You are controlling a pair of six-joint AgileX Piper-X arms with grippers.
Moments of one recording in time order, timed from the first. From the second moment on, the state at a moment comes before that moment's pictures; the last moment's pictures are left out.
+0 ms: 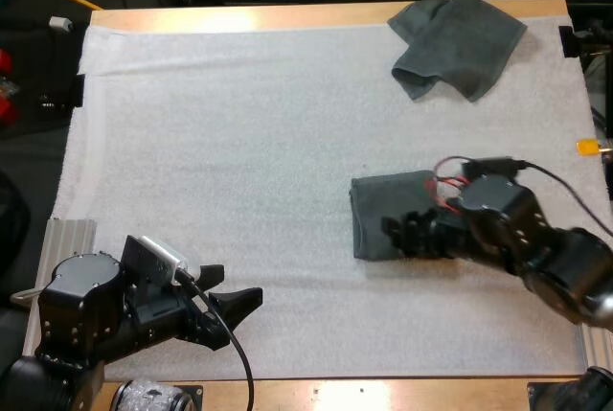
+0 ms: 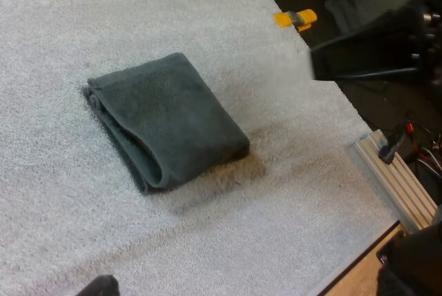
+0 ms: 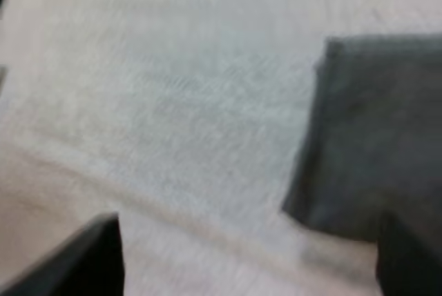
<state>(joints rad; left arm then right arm) -0.22 0.51 -0.89 1.20 0.66 -1.93 0.71 0.98 -0.90 0.79 -0.08 -1.30</state>
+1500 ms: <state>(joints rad) -0.22 1.02 -0.78 0.90 0.63 -1.90 0.71 0.73 -0.90 1.01 0.02 -1.34</state>
